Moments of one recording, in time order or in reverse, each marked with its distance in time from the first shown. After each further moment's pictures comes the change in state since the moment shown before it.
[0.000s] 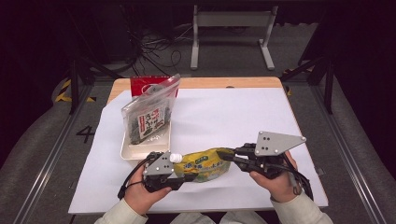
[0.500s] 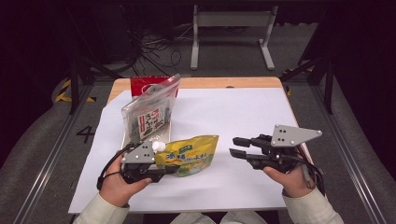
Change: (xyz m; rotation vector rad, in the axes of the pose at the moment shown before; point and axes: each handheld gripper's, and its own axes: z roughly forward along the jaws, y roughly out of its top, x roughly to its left) left arm 0.017 0.017 -0.055 0.080 0.039 -0.022; right arm -0.023 -0.013 -0.024 0.004 -0.042 0.086
